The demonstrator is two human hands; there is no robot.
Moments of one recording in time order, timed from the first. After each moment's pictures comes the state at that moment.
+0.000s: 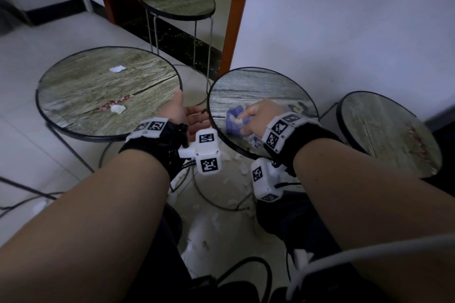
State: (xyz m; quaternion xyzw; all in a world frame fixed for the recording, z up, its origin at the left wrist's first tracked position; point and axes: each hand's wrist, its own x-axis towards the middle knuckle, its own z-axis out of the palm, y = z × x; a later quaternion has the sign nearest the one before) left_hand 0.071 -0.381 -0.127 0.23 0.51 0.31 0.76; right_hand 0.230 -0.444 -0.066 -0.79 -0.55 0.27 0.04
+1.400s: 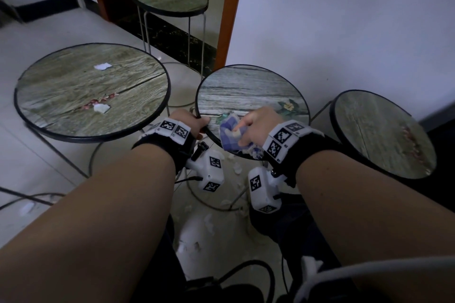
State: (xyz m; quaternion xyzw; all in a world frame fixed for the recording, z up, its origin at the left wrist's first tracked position) left_hand 0.099 -0.382 -0.147 0.61 0.62 0.13 0.48; right_hand 0.254 -0.453 -0.085 -0.78 -0.53 0.32 0.06
